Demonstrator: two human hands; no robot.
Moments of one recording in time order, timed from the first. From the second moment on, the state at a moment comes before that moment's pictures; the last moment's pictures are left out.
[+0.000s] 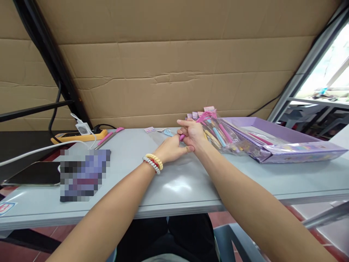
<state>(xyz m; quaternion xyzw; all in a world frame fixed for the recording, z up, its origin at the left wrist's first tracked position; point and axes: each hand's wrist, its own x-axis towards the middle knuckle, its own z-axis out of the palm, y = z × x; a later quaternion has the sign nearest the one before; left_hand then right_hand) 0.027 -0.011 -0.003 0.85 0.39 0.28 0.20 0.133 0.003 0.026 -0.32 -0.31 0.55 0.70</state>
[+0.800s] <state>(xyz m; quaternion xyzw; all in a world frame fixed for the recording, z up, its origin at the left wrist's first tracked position) 0.033 -0.023 0.004 0.81 0.52 0.27 0.10 0.138 -0.014 0.045 -0.25 -0.31 0.52 0.75</state>
